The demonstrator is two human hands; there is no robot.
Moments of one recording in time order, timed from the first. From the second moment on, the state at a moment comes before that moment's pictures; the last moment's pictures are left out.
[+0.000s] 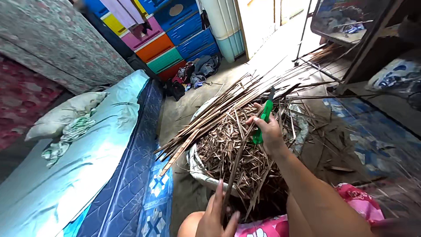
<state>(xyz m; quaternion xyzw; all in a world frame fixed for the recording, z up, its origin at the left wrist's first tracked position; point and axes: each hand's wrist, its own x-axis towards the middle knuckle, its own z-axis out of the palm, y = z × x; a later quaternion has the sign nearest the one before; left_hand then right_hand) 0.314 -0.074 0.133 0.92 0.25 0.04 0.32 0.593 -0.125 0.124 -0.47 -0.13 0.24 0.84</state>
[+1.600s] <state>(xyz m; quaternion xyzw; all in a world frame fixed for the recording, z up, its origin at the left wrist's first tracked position) 0.434 0.019 0.072 0.83 0.40 0.03 0.39 0.554 -0.079 0.076 -0.79 -0.35 0.42 0.28</state>
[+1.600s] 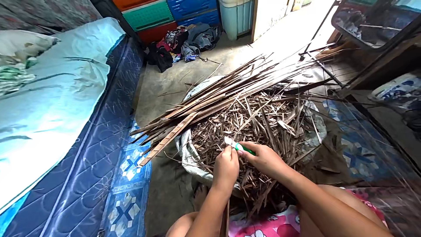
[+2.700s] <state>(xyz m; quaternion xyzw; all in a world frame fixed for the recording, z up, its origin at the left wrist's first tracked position) 0.420 -0.003 0.073 0.74 0.32 0.07 0.59 0.599 -0.092 0.077 -0.60 -0.15 0.51 0.59</state>
